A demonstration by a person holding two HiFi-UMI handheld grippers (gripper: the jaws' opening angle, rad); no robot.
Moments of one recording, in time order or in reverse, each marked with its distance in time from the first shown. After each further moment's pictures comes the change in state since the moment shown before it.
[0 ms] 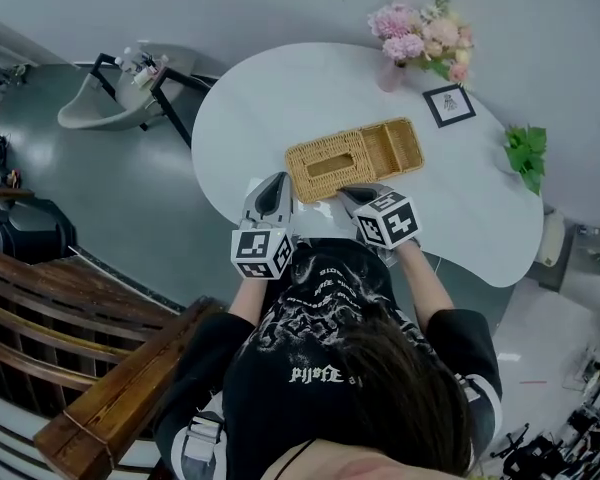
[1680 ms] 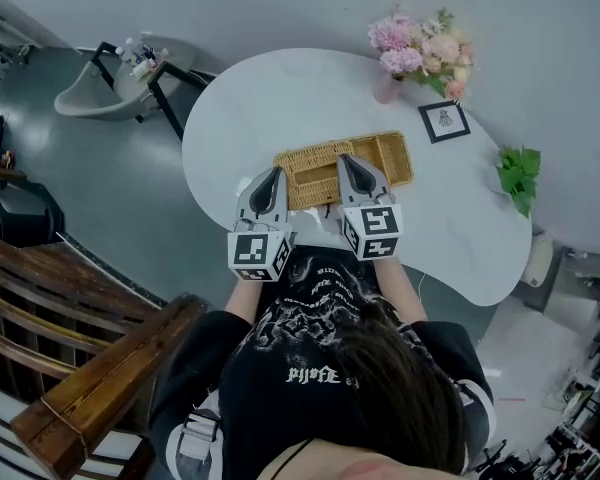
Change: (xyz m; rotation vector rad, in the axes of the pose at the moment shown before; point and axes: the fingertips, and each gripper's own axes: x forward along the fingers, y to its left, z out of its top) left arm 0.017 -0.019 0.032 0.060 -0.122 0.063; right arm -0.045 -0.043 0.097 -0.100 -0.561 -0.314
